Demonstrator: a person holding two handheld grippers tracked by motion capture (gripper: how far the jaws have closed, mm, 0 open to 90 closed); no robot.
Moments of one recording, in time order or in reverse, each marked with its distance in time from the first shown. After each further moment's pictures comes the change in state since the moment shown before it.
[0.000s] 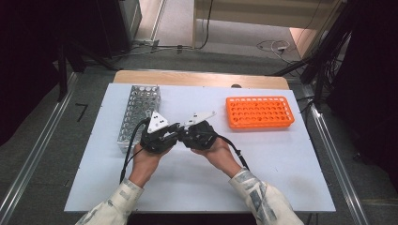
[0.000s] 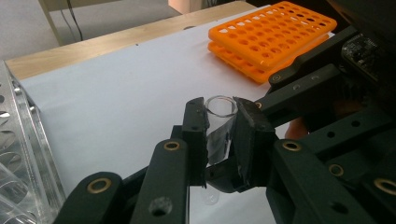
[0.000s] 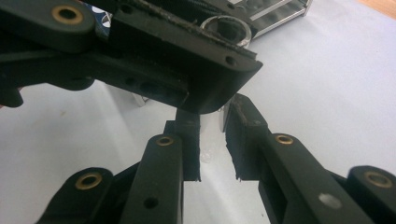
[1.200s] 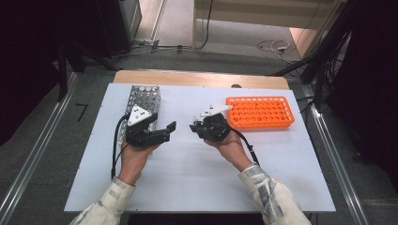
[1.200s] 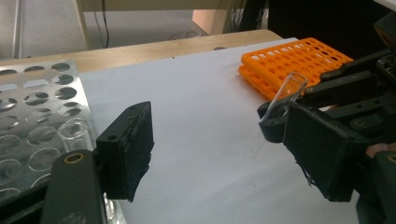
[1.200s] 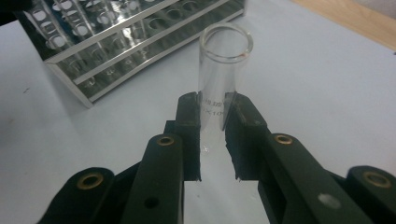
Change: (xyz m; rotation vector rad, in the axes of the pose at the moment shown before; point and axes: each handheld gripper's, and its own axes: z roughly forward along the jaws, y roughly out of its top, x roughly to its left) left arm 0.024 0.005 -0.021 -0.056 0.064 -0.132; right arm -0.035 -0.007 -0.017 -0.023 -0.082 0.051
